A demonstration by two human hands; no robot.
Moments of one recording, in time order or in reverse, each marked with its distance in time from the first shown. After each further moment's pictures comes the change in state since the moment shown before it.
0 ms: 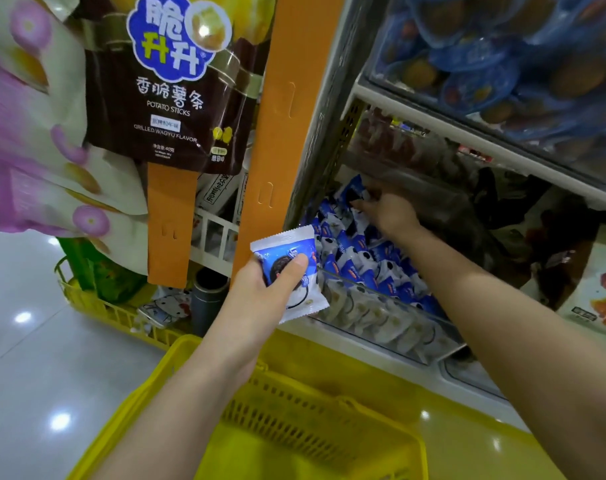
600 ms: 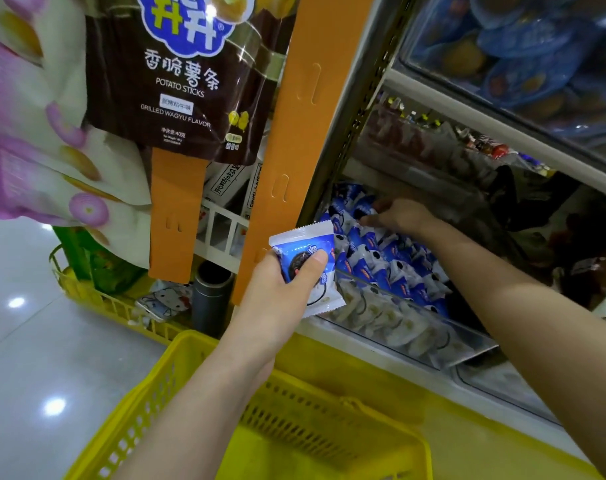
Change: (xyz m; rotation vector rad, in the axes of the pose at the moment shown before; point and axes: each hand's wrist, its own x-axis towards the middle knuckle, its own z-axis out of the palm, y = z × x) left_hand 0.009 -0.003 0.002 0.009 0.018 -0.009; right_hand 0.012 0.009 -0.001 -0.223 -0.279 0.134
